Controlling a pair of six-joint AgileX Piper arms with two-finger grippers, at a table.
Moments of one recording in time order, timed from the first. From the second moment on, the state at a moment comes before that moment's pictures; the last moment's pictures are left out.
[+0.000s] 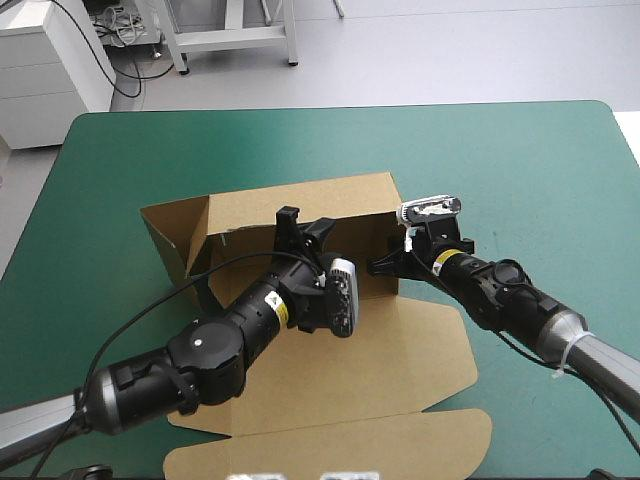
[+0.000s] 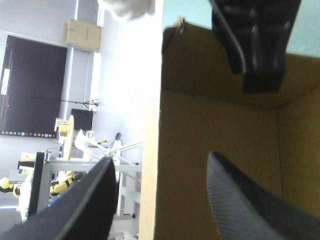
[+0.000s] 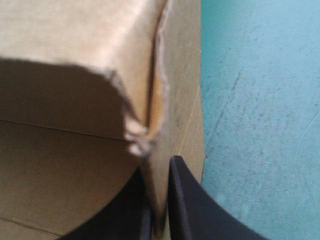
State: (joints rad) left arm -1.11 1.28 -0.96 1.32 0.50 -0.23; right arm 0.53 1.38 -0.84 0.08 0.08 0.14
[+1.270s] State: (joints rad) left arm -0.16 1.31 -1.60 -0.13 1.18 0.30; right arm 0.32 1.66 -1.52 -0.06 1.06 0.10
